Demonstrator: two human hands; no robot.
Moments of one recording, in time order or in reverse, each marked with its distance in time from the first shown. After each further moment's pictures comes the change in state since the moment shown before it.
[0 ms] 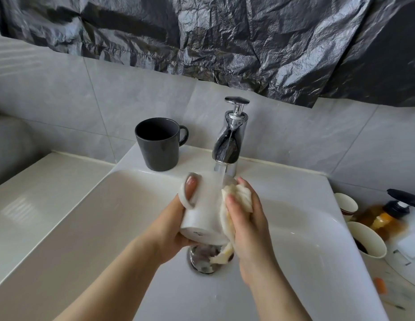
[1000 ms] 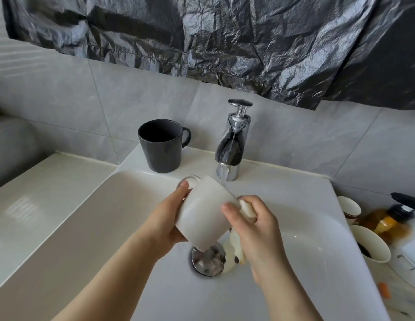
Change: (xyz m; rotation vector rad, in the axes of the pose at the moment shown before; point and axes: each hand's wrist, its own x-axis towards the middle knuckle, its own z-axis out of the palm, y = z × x) left_hand 0.005 0.004 -0.010 -0.055 0.202 0.009; right_hand 0.004 0.001 -0.012 -0.193 -0.011 -0.054
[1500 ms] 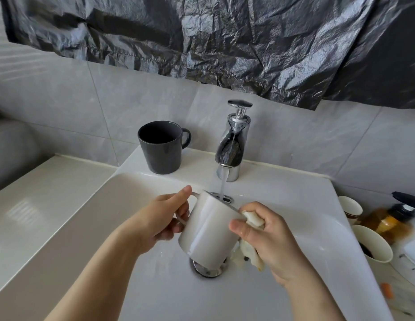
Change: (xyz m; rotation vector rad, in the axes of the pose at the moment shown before) left_hand -0.003 0.018 -0.017 0.475 0.037 0.042; right_hand 0.002 -0.004 -0.026 -0.049 -0.236 0.050
